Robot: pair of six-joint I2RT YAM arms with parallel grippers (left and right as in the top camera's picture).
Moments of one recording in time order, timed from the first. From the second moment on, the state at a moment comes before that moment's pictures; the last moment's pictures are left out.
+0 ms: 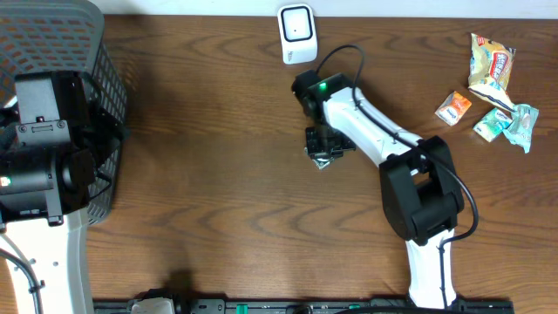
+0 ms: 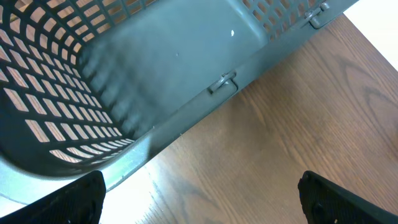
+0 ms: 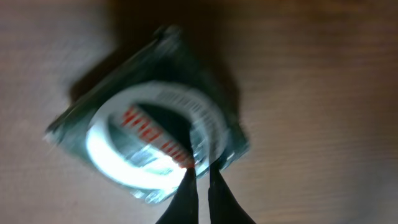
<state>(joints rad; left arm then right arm) 0.11 1.25 1.66 -1.43 -0.35 -0.70 0.50 2.19 1.71 -1.20 0.10 0.46</state>
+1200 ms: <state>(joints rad) 0.11 1.25 1.66 -1.43 -0.35 -0.70 0.49 2.19 1.60 -1.09 0.11 0.39</state>
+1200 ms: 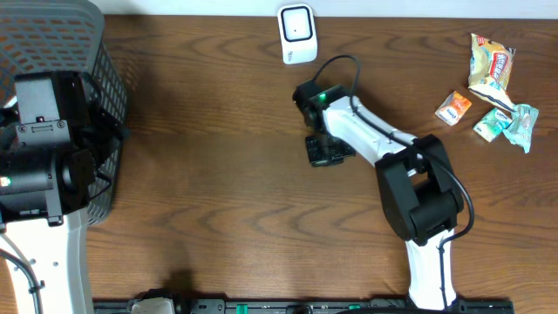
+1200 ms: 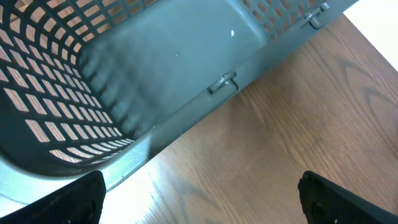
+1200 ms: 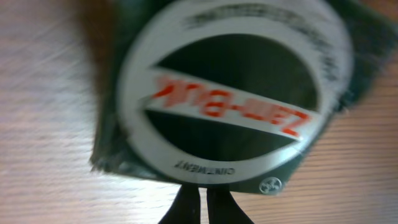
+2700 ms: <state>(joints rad) 0.11 1.25 1.66 -1.43 -0.35 -0.70 0.41 2.20 1.64 -0.90 0.06 0.33</state>
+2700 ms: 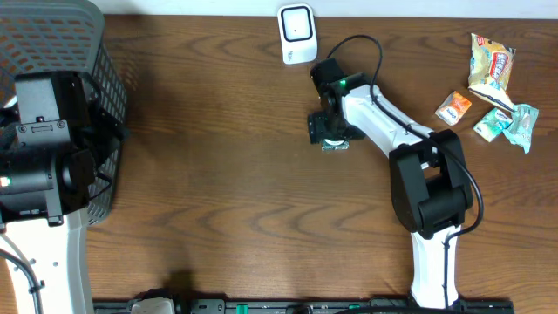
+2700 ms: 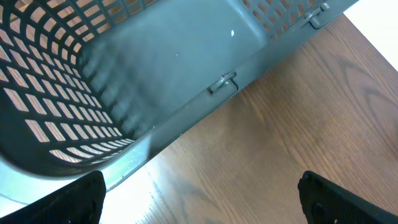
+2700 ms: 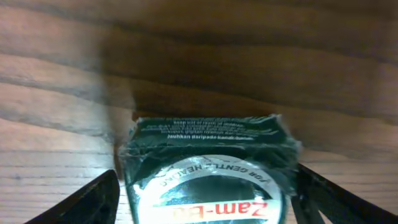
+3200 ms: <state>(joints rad) 0.11 1.25 1.66 -1.43 -0.35 -0.70 0.39 2.20 1.65 -1.04 -0.17 0.34</state>
